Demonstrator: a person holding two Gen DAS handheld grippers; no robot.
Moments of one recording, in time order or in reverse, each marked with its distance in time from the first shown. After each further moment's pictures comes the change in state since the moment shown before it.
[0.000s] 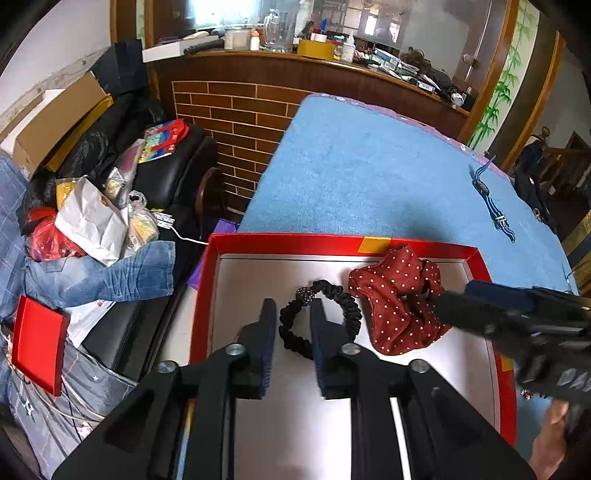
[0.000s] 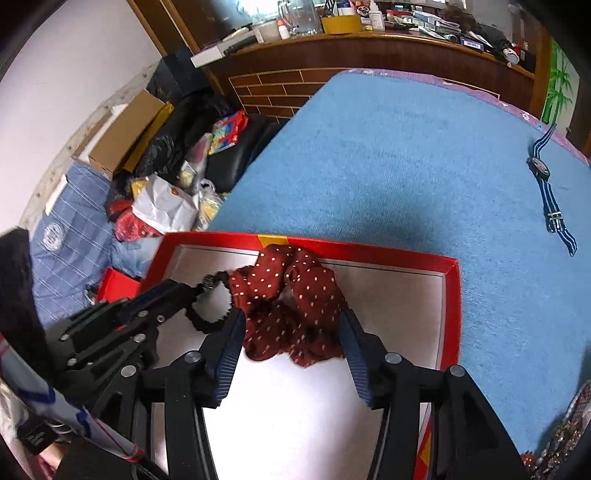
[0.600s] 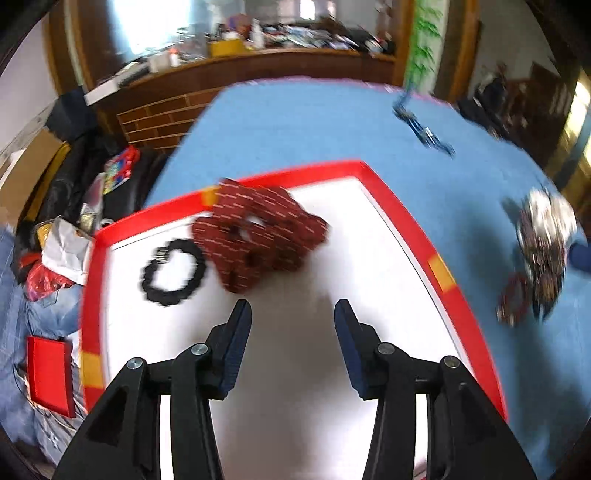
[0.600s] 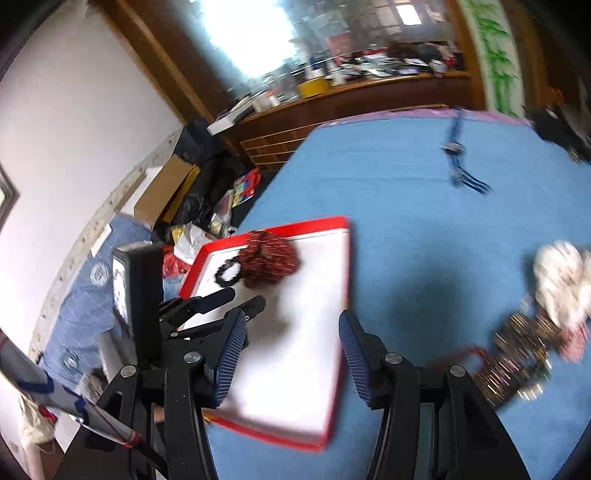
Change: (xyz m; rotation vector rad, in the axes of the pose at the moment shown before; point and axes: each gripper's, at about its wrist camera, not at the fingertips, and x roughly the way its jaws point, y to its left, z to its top) left arm -0.016 -0.112 -0.074 0.269 0.042 -0.014; right arm -0.146 -0.084 -0.128 0.137 -0.220 0.128
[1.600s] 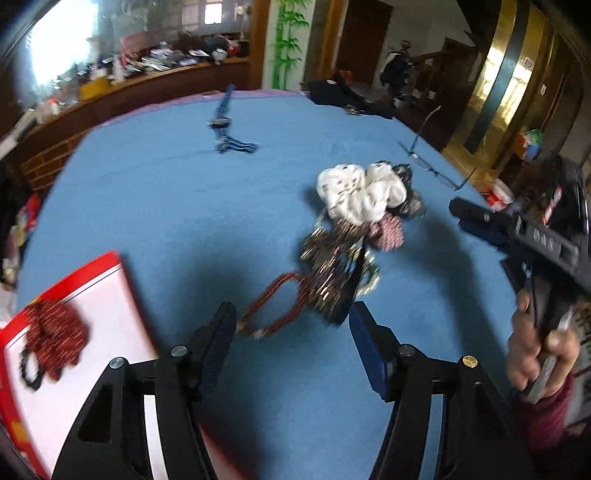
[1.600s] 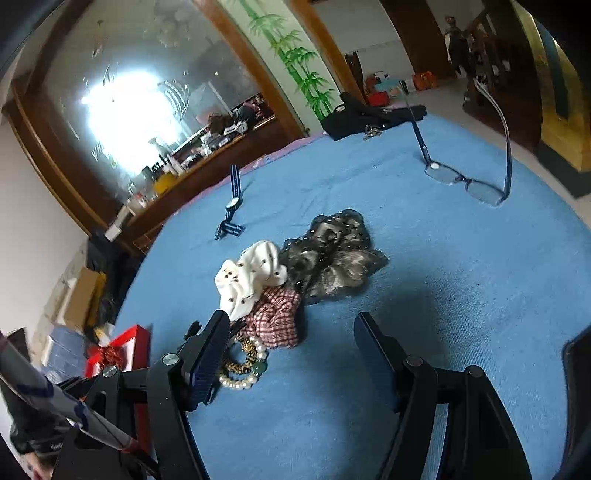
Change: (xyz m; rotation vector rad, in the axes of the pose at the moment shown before) left arm -0.047 -0.194 0.016 0.171 0.000 -0.315; right arm -0.137 -0.217 -0.049 0.311 -0.300 -0.228
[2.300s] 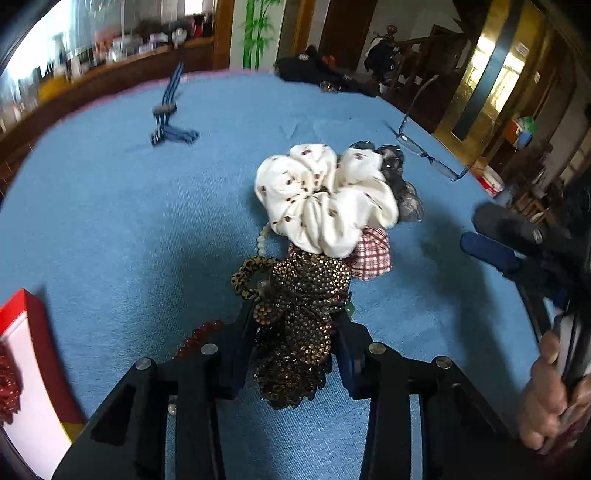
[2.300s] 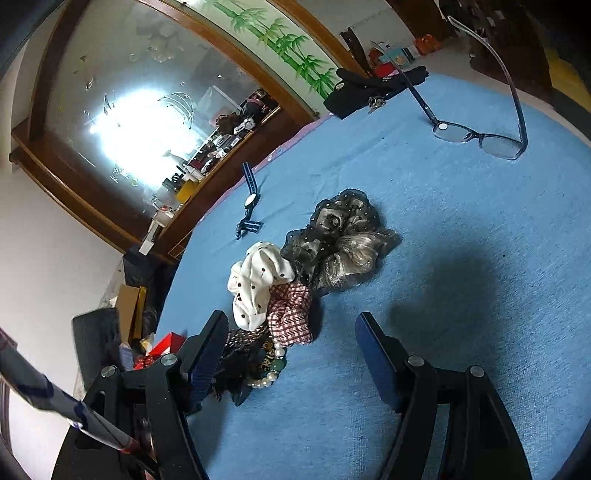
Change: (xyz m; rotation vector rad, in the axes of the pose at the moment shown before) left arm 0.077 -0.046 0.016 0.050 0.016 -0.020; right arm 0.009 -0.020 0.001 0.111 0.050 0.124
